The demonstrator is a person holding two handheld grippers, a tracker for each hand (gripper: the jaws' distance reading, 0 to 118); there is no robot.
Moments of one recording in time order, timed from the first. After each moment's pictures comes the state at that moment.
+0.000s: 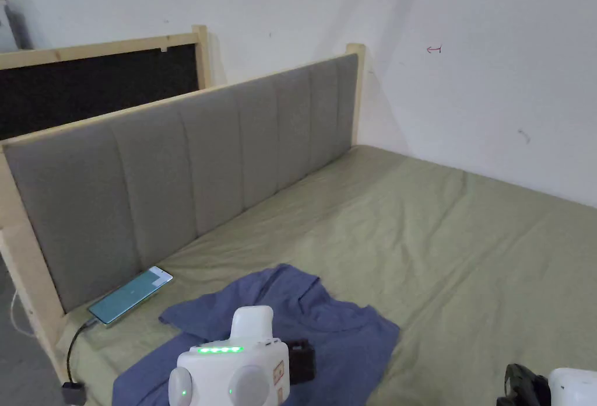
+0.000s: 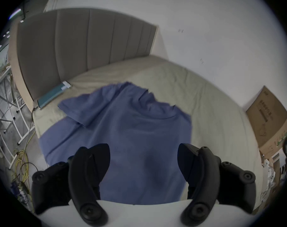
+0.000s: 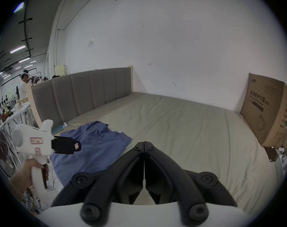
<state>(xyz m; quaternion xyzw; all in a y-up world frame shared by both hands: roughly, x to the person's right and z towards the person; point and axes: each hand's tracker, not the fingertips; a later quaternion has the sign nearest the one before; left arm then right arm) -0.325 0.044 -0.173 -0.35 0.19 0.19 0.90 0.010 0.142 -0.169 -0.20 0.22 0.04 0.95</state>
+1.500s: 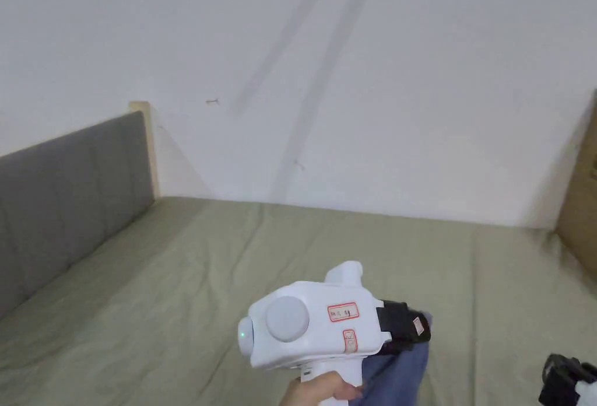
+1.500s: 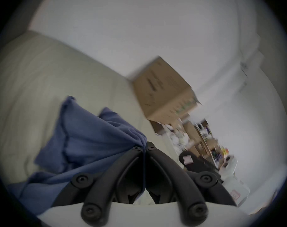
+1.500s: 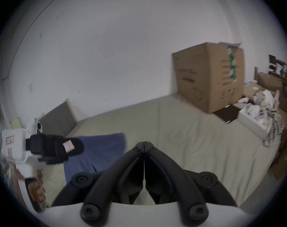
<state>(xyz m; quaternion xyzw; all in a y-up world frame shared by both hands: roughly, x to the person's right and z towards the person) 0.023 0.208 -0.265 -0.32 -0.37 0.28 0.83 0.275 0.212 -0.142 -0.17 -0.05 -0.14 0.97</state>
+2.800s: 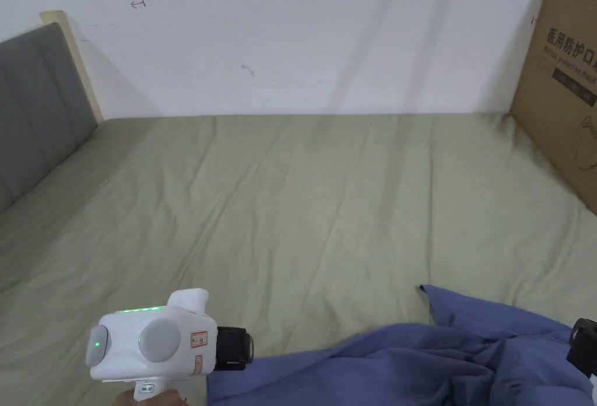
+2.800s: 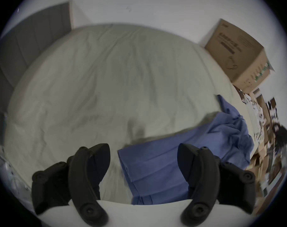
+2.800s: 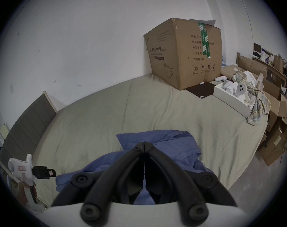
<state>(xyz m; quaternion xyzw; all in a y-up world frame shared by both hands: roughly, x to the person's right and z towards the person) -0.127 0.040 -0.255 -0.51 -0.07 0.10 0.85 0.330 0.135 -0.111 -0.27 -0.12 -0.15 0.94</state>
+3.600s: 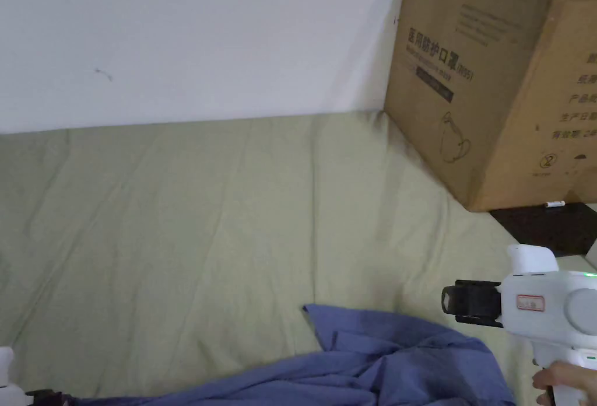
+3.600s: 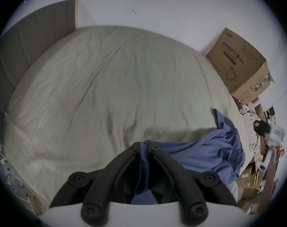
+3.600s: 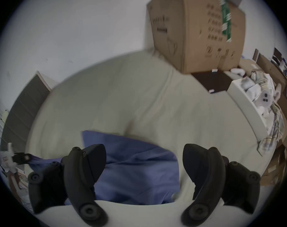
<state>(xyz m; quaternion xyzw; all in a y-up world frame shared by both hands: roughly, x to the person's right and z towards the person) -0.103 0.089 -0.251 -0.47 -0.07 0.10 0.87 0.487 0.087 -0.256 -0.43 -0.06 -0.12 0.89</state>
